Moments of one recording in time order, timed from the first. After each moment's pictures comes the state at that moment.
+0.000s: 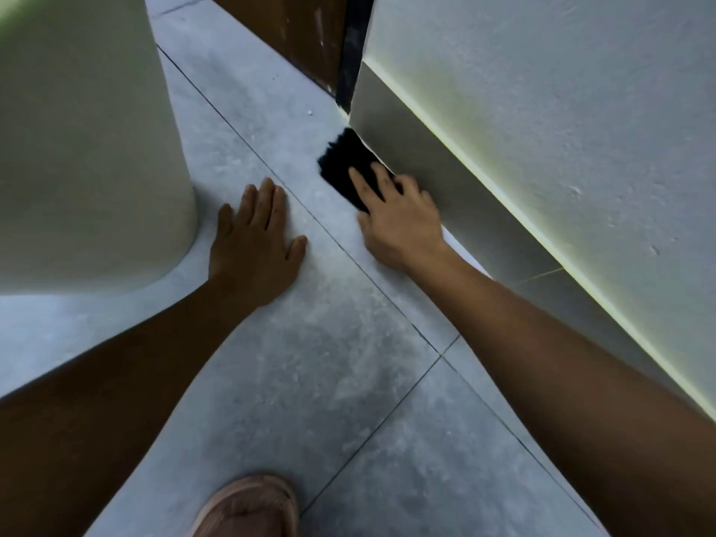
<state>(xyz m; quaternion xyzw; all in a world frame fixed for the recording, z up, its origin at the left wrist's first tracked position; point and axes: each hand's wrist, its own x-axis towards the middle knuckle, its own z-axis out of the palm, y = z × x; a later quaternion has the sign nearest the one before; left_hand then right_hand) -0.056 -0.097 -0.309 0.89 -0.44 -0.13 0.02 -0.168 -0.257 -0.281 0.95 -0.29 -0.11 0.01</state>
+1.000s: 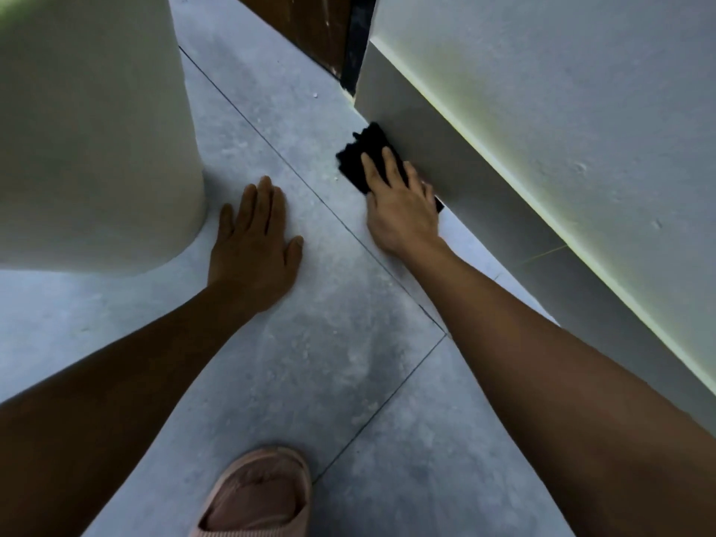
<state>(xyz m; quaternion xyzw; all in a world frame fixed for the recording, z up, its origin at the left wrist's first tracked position) -0.068 -0.070 -0.311 0.88 -0.46 -0.13 0.06 -0.169 -0.244 -0.299 0.93 -0.36 -0.07 -0.08</state>
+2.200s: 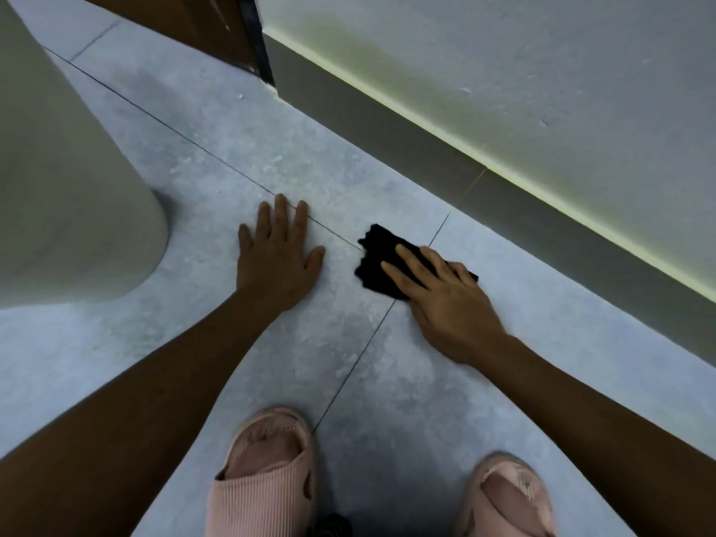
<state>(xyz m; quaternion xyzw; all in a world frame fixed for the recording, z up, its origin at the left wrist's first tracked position) -0.137 -0.098 -0.301 0.83 -0.53 -0.15 -0.03 -0.376 -0.176 -0.291 0.95 -0.28 -0.10 -0.09</state>
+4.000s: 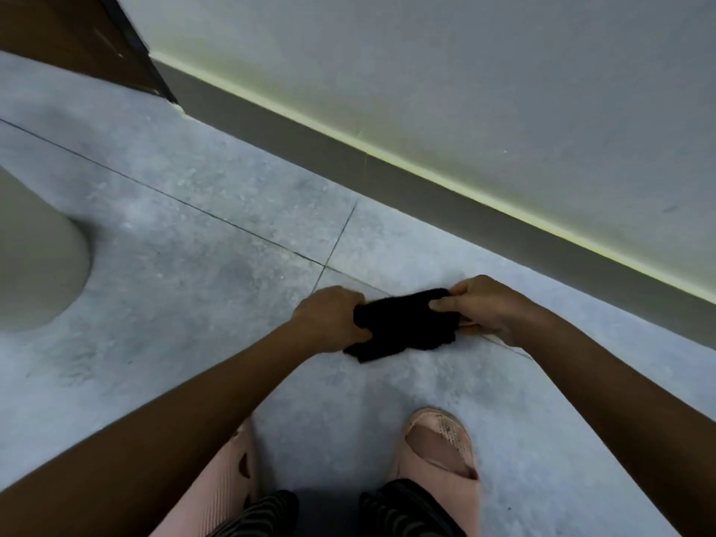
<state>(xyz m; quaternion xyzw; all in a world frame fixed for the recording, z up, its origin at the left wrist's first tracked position) -0.295 -0.116 -0.251 0.68 -0.60 -0.42 -0.05 -0.495 -0.198 -0.230 0.49 -0.66 -0.08 -0.57</state>
